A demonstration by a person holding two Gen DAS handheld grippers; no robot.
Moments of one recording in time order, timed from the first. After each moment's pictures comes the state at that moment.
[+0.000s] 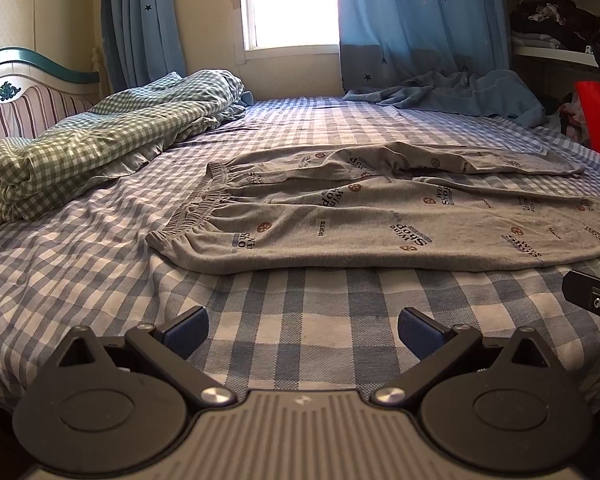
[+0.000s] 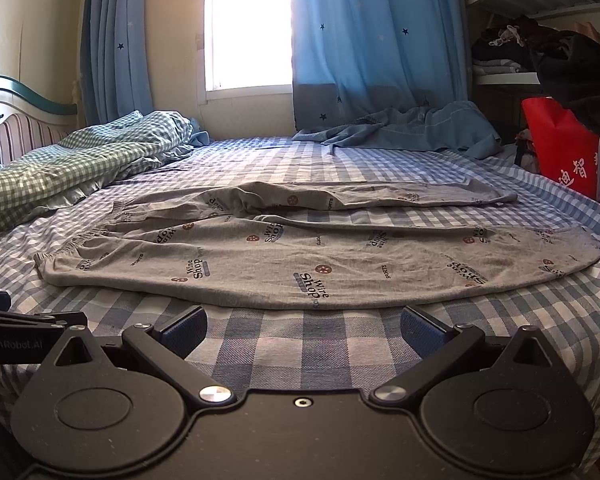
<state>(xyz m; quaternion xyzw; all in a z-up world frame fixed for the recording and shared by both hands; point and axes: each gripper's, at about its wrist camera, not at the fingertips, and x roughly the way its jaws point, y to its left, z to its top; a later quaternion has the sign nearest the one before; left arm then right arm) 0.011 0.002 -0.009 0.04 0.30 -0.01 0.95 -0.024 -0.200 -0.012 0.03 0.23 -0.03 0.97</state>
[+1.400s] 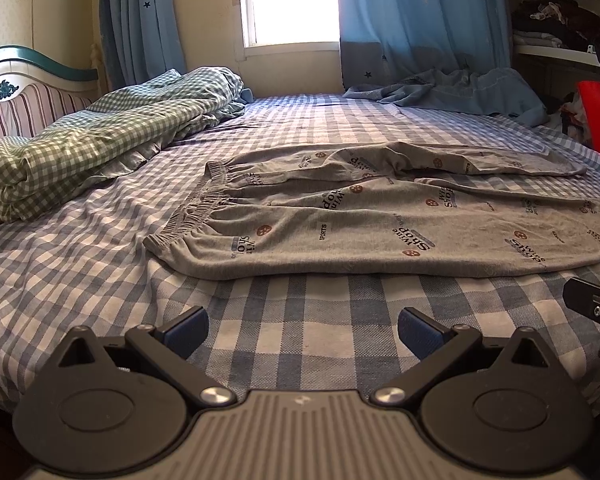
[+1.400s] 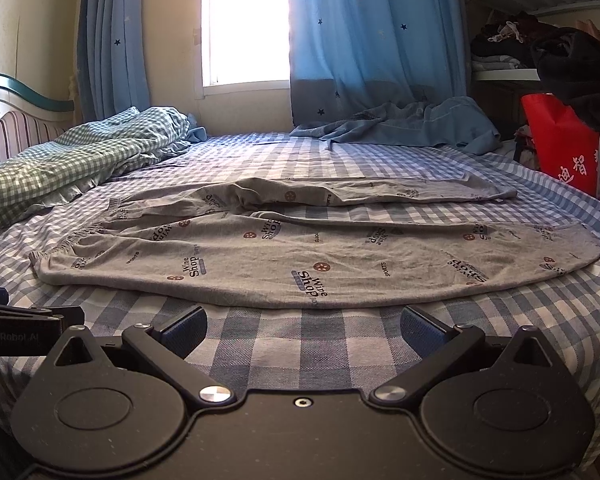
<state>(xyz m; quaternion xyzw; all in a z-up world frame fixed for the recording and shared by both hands) 0.021 0.001 -0.005 0.04 0.31 -0.01 0.95 -0.019 -0.198 -0.010 0.03 0.24 -0.03 0.97</state>
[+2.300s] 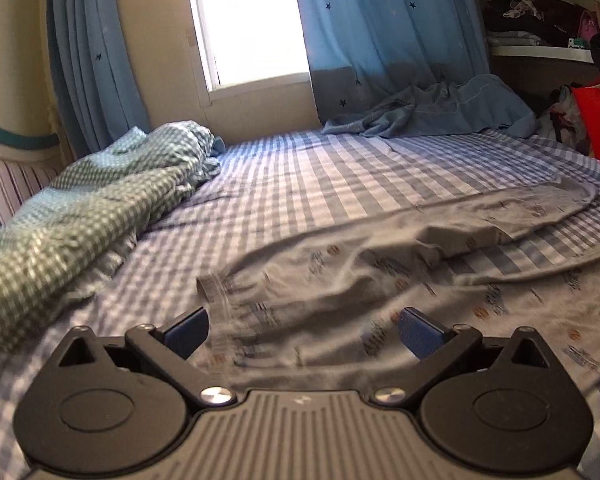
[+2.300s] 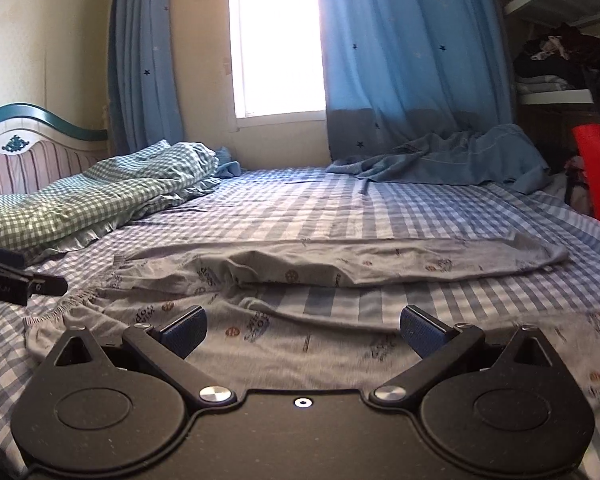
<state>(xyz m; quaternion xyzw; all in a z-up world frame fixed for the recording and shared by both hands) 0.175 0.021 0.068 0.13 0.26 -0.05 0.96 0.112 -0.282 0.035 0.03 0.21 0.09 0.97</state>
